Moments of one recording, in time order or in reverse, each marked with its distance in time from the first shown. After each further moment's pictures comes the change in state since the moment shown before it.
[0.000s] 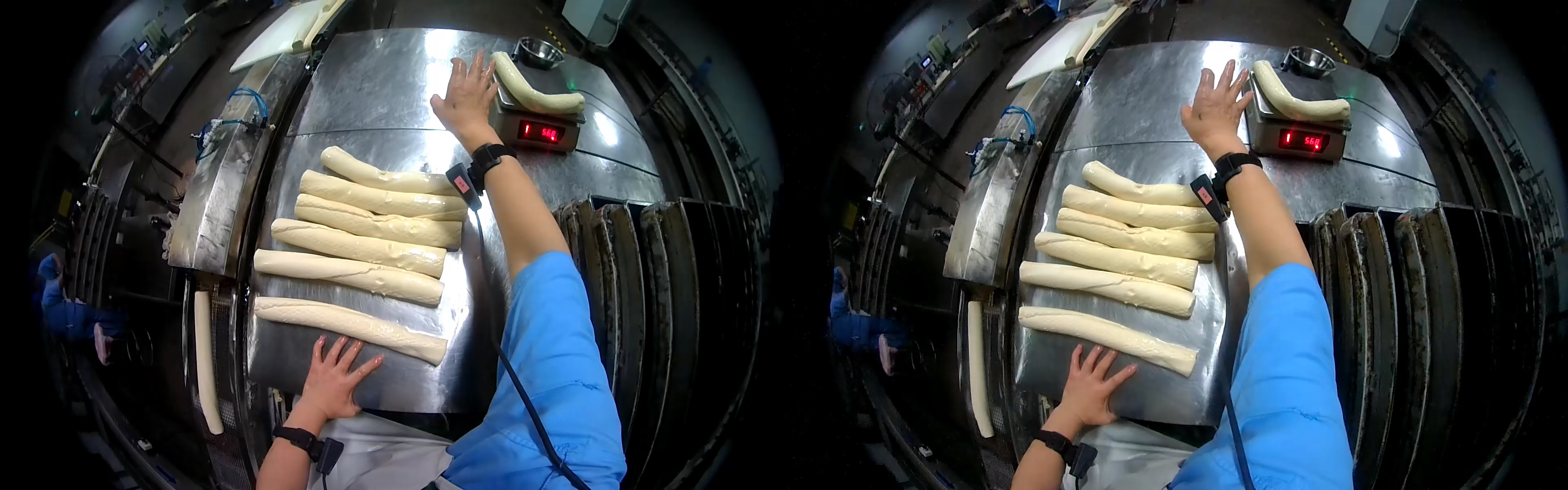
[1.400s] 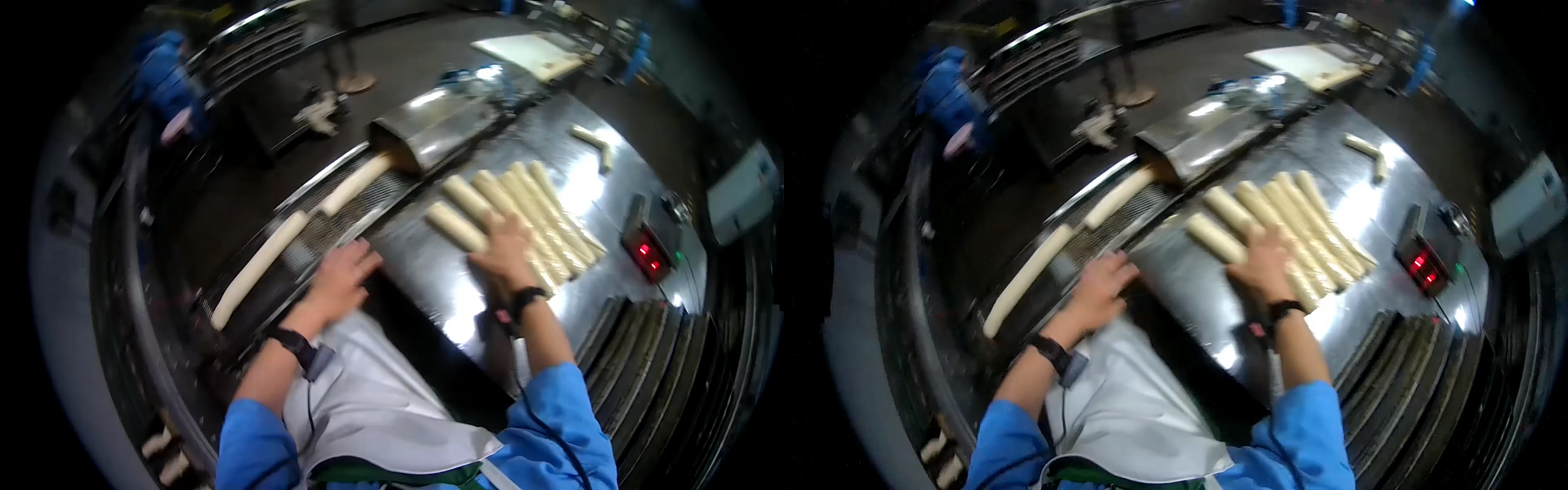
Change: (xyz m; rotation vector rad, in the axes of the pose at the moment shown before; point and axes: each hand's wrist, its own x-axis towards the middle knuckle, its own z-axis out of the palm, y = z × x) left_hand -0.177 -0.021 0.024 -0.123 0.629 -0.582; right_hand -0.257 -0.182 -0.062 0.128 -0.683 -0.597
